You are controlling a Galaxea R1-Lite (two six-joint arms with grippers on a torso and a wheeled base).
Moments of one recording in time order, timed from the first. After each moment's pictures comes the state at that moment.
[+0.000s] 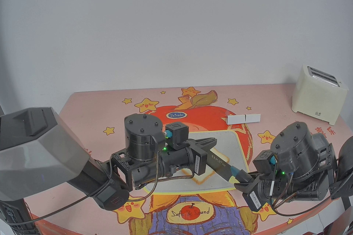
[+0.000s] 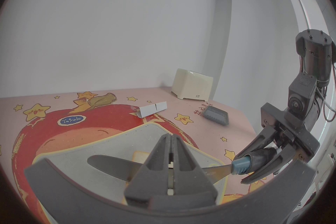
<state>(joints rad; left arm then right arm) -0.91 2.08 -0.80 -1.11 -0.23 -0.18 0.91 1.57 -0.74 0.05 -0.30 0.11</state>
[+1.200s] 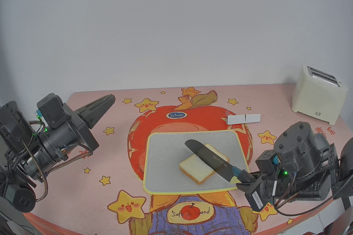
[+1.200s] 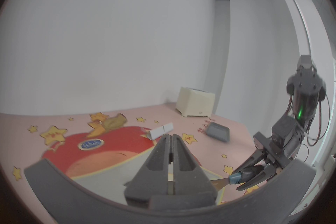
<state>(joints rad) -0.53 1.52 -0.33 -1.38 -0.29 -0.15 0.90 1.56 -0.72 0.04 -0.30 0.11</state>
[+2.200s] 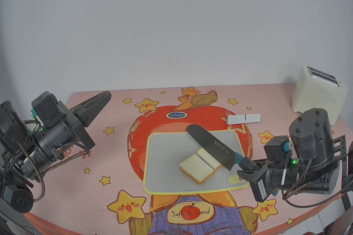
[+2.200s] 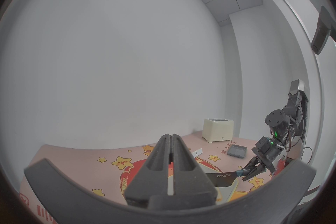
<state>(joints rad) -0.53 1.51 -0.32 -1.38 -0.29 -0.15 0.89 1.50 -0.73 -0.03 -0.30 0.12</state>
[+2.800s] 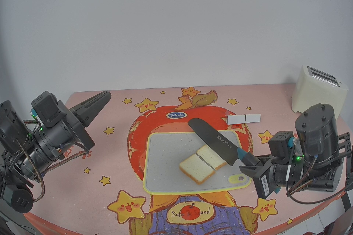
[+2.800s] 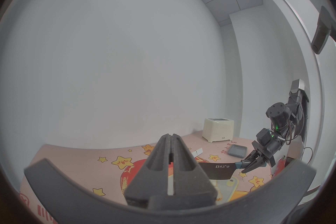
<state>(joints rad) -0.53 1.51 -0.32 -1.38 -0.29 -0.14 0.88 1.48 -0.74 -0.03 -0.31 0.12</state>
